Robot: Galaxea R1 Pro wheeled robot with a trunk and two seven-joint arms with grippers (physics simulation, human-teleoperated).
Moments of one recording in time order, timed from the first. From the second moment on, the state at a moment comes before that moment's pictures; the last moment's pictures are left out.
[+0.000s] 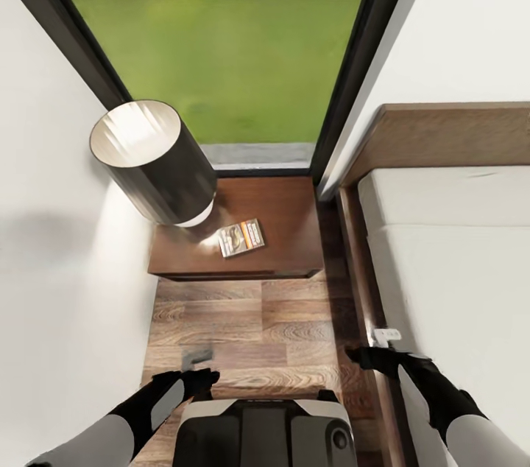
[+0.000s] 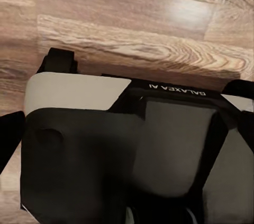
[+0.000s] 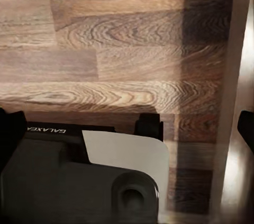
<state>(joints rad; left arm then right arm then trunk) -0.64 0.03 -0.49 -0.35 0.73 0.27 0.07 -0.60 -0.19 0.07 -0.55 -0.15 0.30 0.29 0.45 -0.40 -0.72</state>
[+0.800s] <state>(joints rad) -0.48 -0.02 -0.49 -0.11 0.74 0.18 0.01 -0.60 -0.09 0.17 -0.18 -0.16 0.29 0.18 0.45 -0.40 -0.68</state>
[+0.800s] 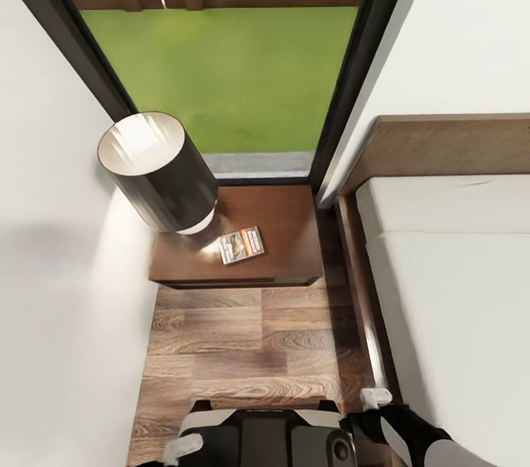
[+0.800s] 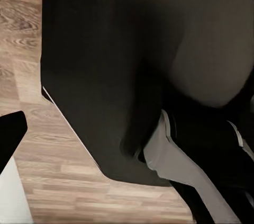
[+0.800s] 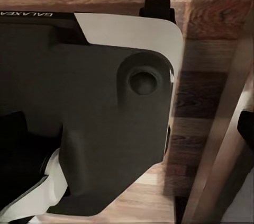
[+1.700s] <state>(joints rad) -0.33 0.00 -0.49 -0.05 0.72 0.09 0.01 -0.59 -0.05 0.17 0.05 -0.16 0.20 0.17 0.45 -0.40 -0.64</state>
